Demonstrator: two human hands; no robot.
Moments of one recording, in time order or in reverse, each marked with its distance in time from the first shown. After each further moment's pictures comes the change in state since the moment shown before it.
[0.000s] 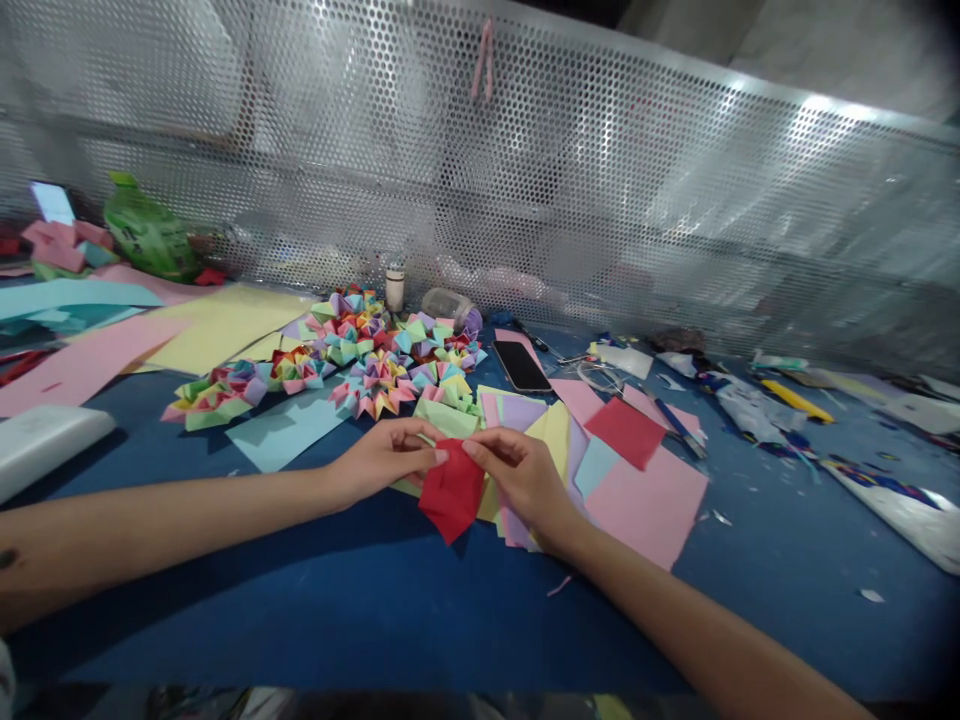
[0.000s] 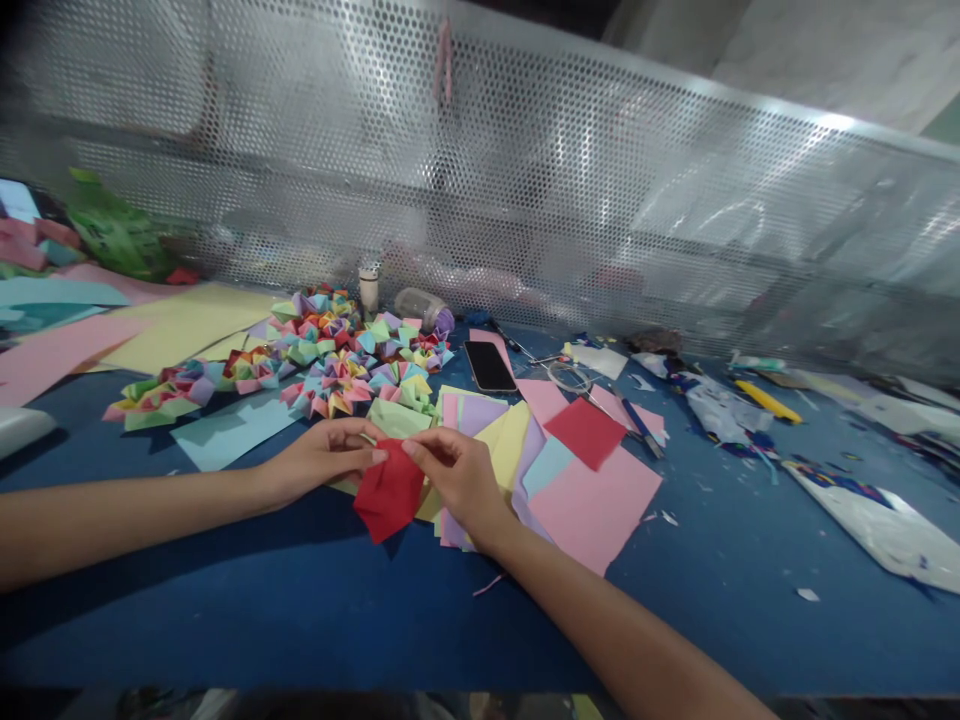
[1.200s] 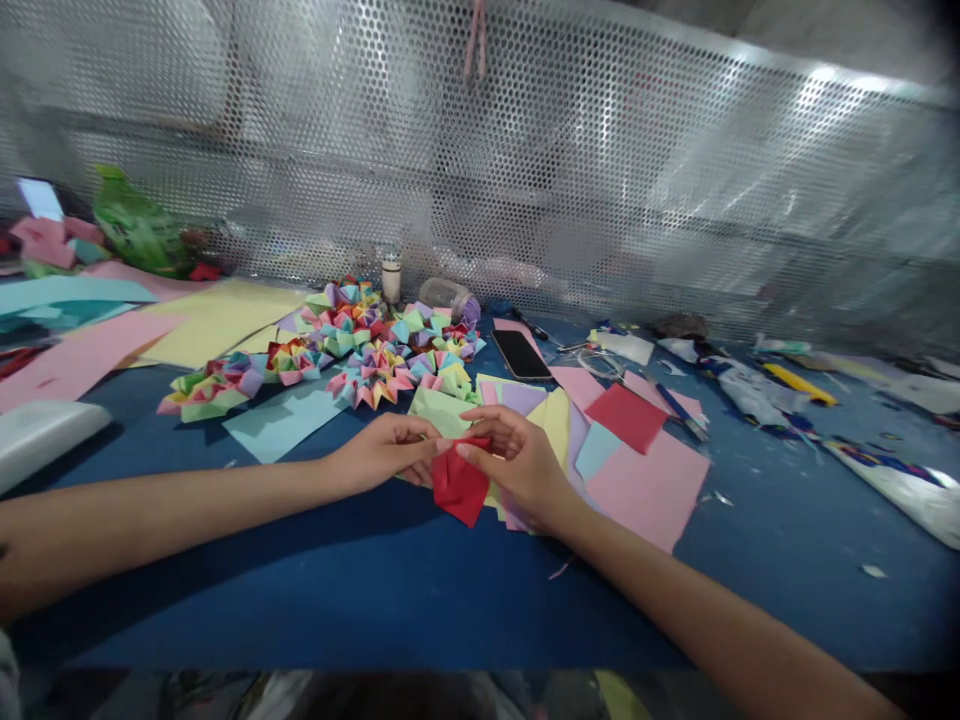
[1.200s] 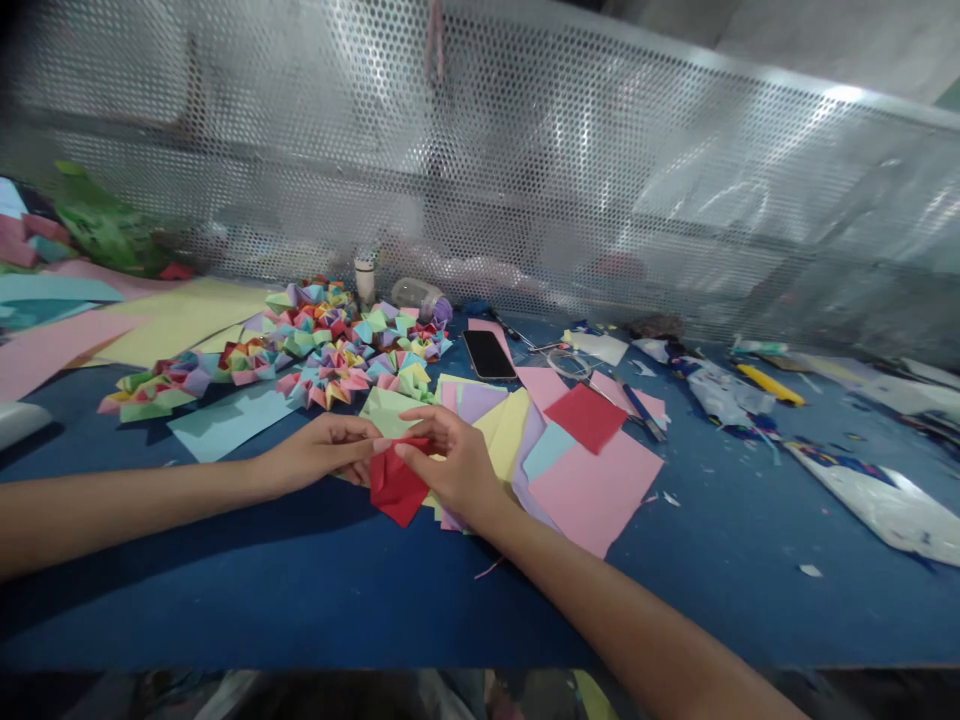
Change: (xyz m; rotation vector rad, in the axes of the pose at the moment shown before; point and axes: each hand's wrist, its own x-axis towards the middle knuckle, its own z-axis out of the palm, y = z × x) left_hand -0.002 0.003 0.002 0.202 -0.052 -0.068; right_hand -0.005 -0.007 0.002 0.009 -0.036 -0.063
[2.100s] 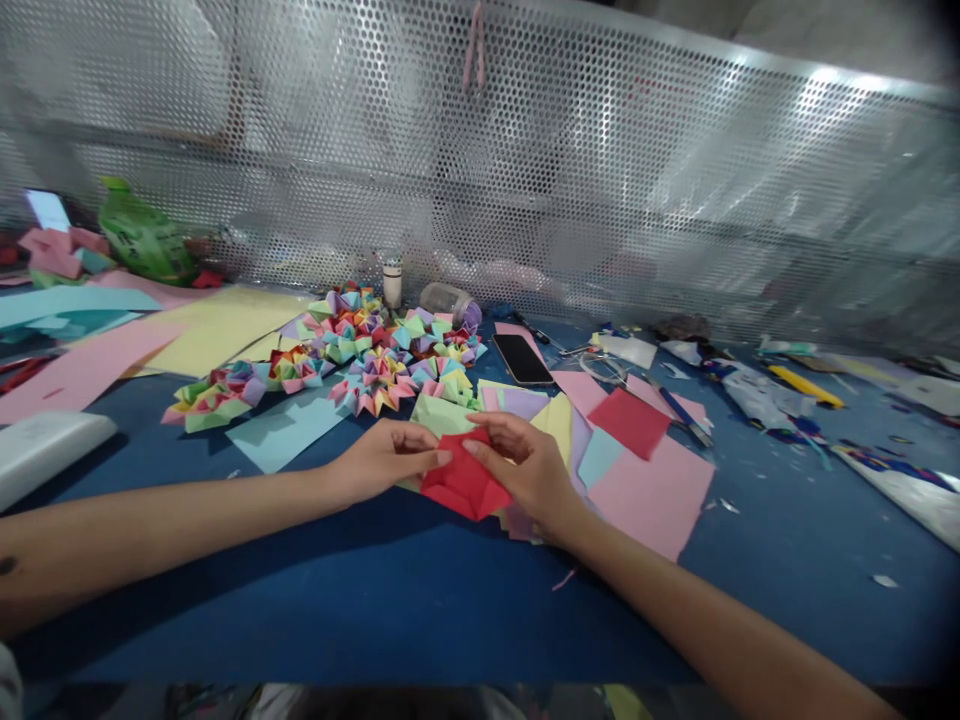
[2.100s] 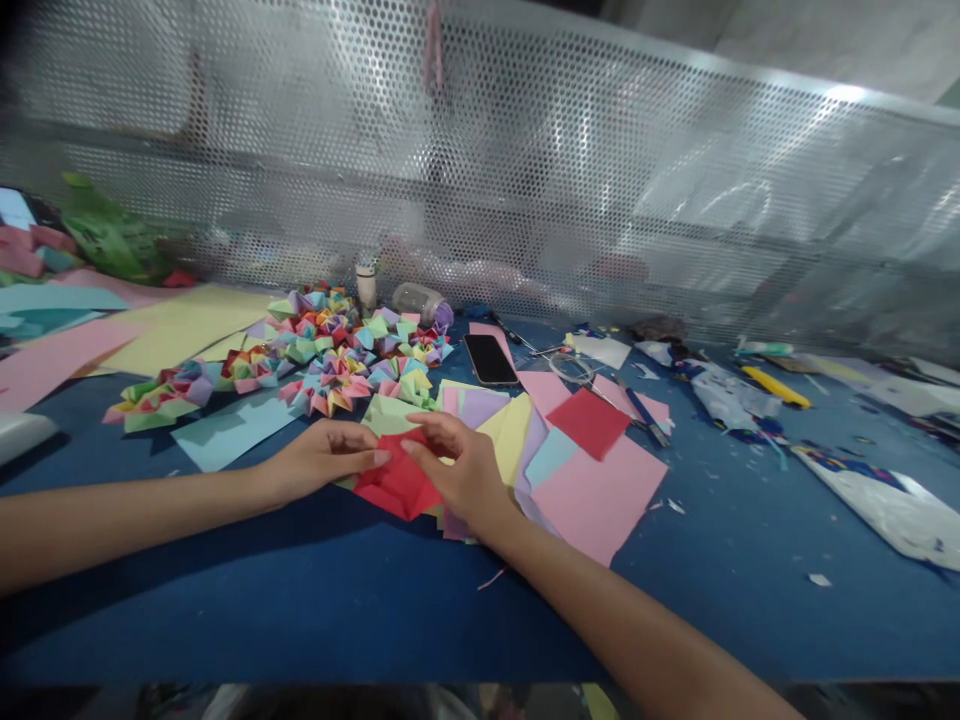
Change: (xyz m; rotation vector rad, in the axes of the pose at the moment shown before) left_hand 0.001 -0.002 0.000 -0.067 0.037 0.075; right_hand 0.002 0.003 -0.004 -0.031 0.073 -0.053
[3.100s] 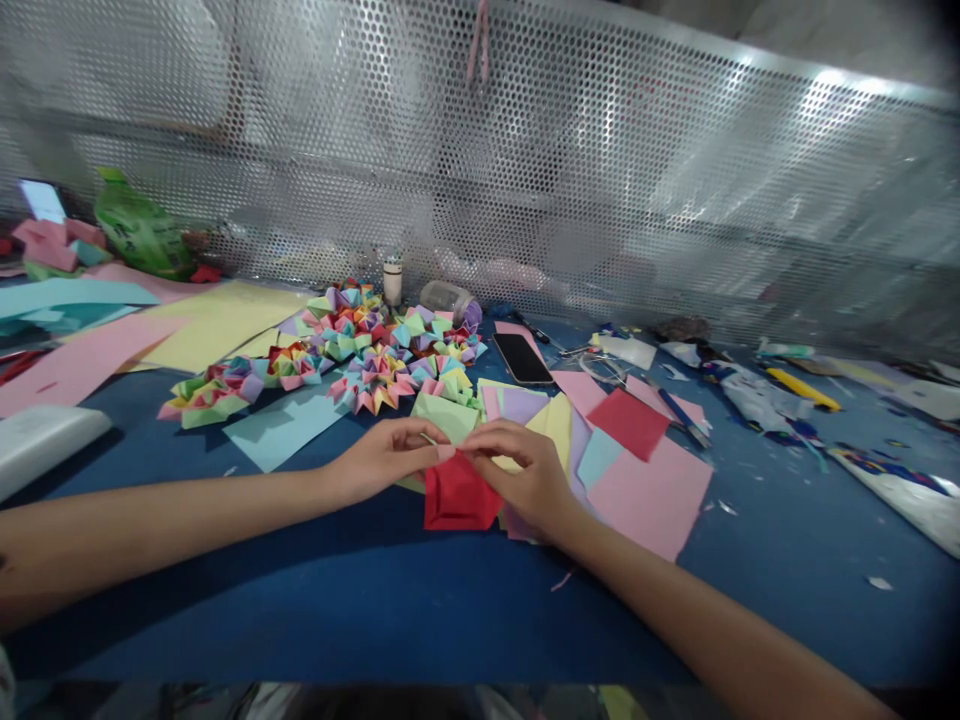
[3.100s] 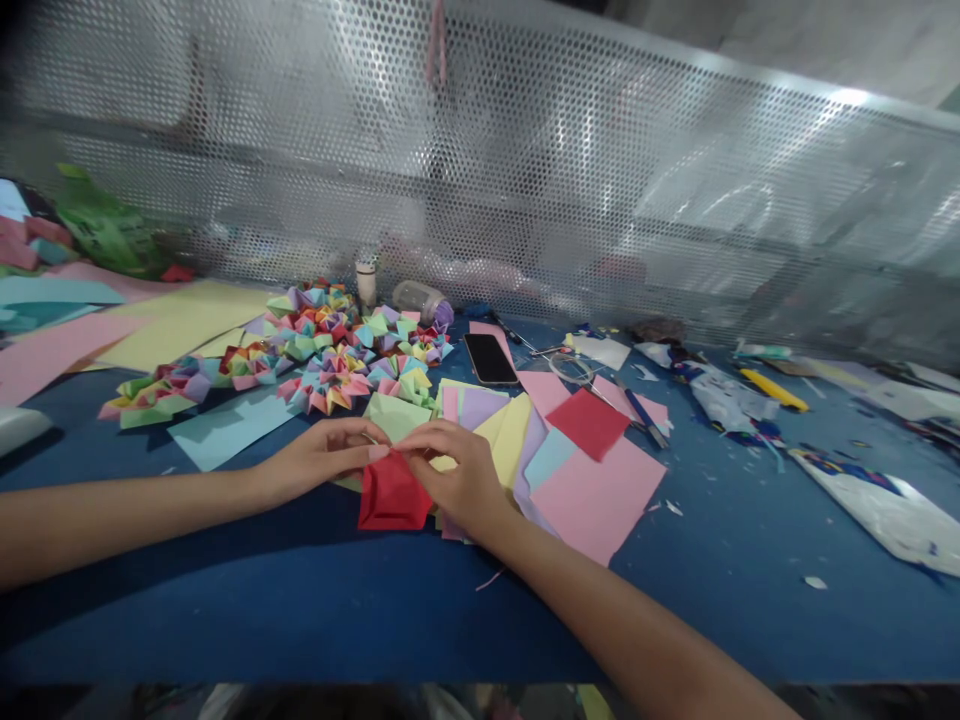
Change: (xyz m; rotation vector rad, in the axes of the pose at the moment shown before) left_hand -0.001 0.004 0.001 -0.074 -0.021 -0.024; right_hand -0.001 -0.007 0.000 -0.191 -0.051 -0.277
